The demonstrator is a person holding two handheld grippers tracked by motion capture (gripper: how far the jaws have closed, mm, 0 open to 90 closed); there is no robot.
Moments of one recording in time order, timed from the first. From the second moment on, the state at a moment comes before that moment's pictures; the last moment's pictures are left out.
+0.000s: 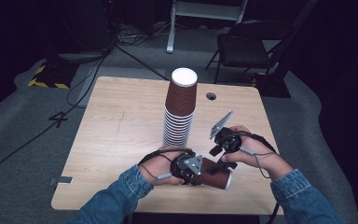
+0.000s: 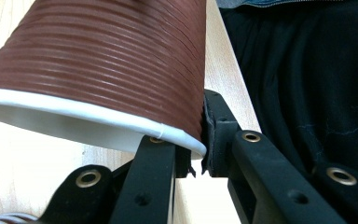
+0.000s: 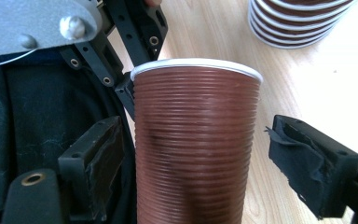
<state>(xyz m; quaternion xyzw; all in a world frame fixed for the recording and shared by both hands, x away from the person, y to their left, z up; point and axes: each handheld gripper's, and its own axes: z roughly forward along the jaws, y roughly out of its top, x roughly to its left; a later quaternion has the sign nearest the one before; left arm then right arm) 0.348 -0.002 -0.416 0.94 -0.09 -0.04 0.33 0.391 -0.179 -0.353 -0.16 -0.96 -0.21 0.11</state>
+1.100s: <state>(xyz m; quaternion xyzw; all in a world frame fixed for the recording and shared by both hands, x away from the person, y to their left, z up) 0.337 -0.008 -0.415 0.94 -0.14 -0.02 0.32 0.398 -0.157 -0.383 -0.18 -0.96 -0.12 0.20</state>
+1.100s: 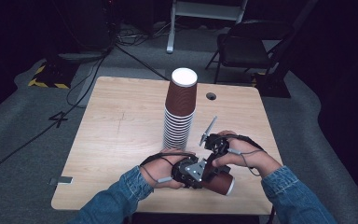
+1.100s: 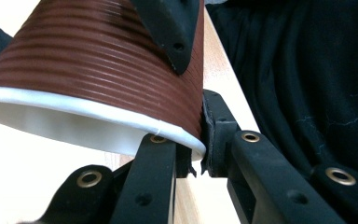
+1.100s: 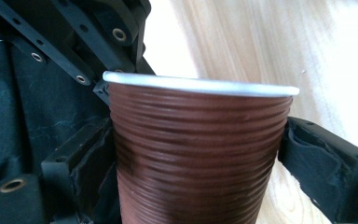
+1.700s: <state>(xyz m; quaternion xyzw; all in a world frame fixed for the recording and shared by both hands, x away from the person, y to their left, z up) 0.338 -0.007 -0.415 0.93 -0.15 -0.02 0.33 0.401 -0.153 -0.394 -0.17 -0.95 -0.11 0.22</state>
